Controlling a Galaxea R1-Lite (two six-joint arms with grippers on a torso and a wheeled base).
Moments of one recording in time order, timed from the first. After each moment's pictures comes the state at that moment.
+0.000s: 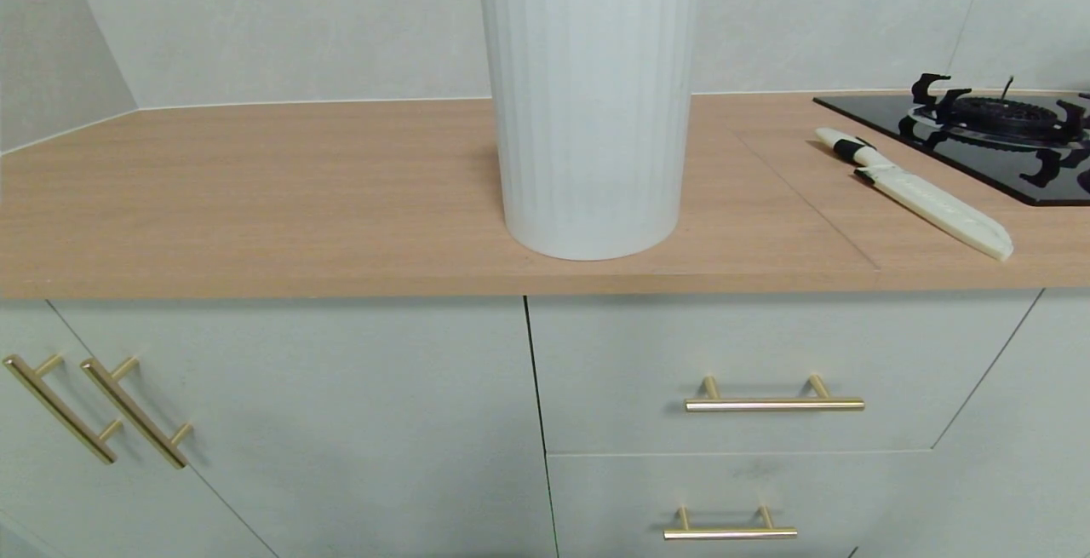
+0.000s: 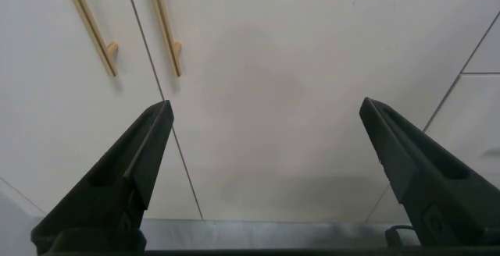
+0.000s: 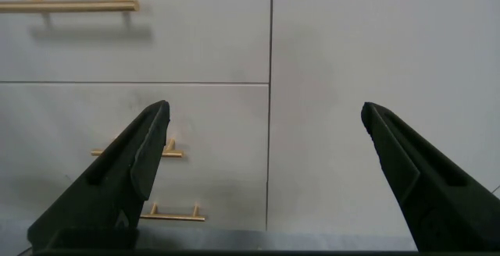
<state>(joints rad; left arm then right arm) 0.00 0.00 0.00 0.00 0.02 0.00 0.00 0.00 0.00 0.00 0.05 0.01</state>
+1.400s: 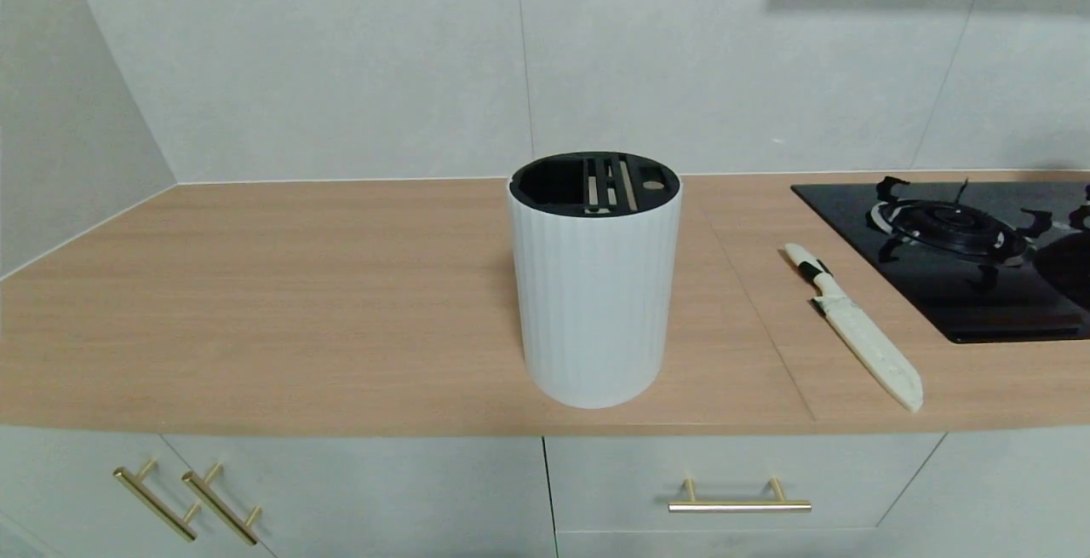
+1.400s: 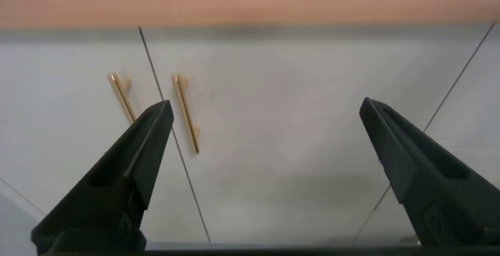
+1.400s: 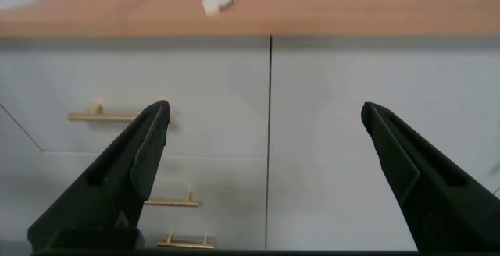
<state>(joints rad) 0.00 0.00 0.00 0.00 0.02 0.00 0.00 0.00 0.00 0.00 0.05 0.01</state>
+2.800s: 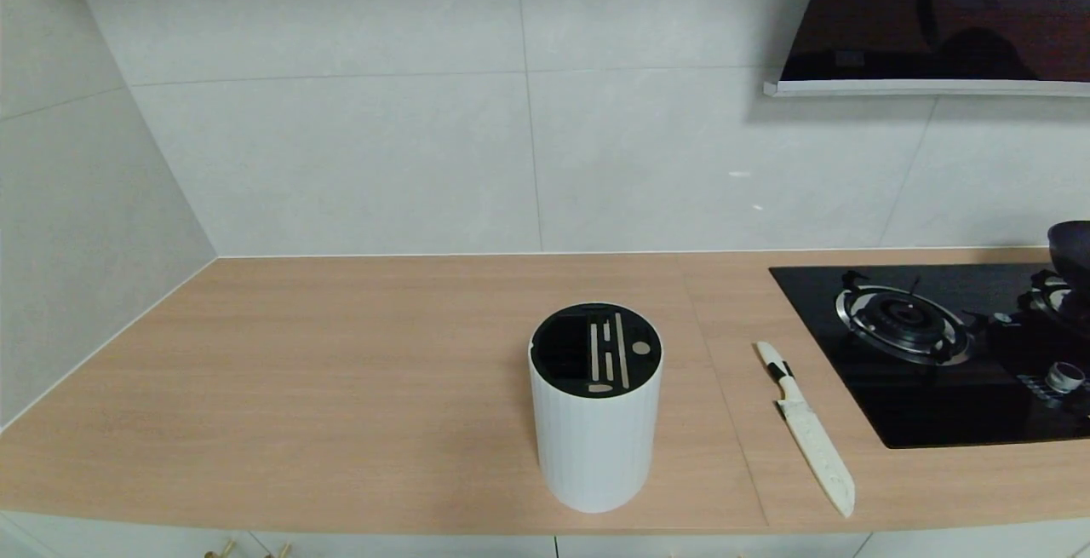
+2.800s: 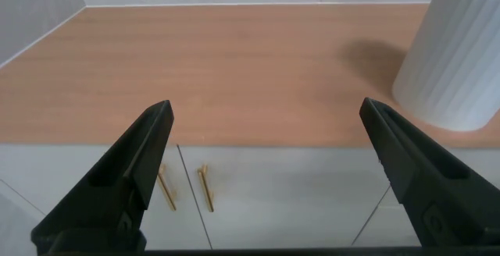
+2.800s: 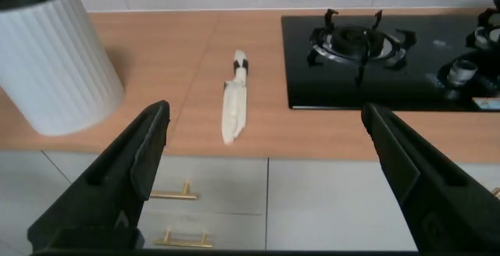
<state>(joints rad) 0.00 0.00 0.00 0.00 0.02 0.00 0.00 0.00 0.00 0.00 0.05 0.01</state>
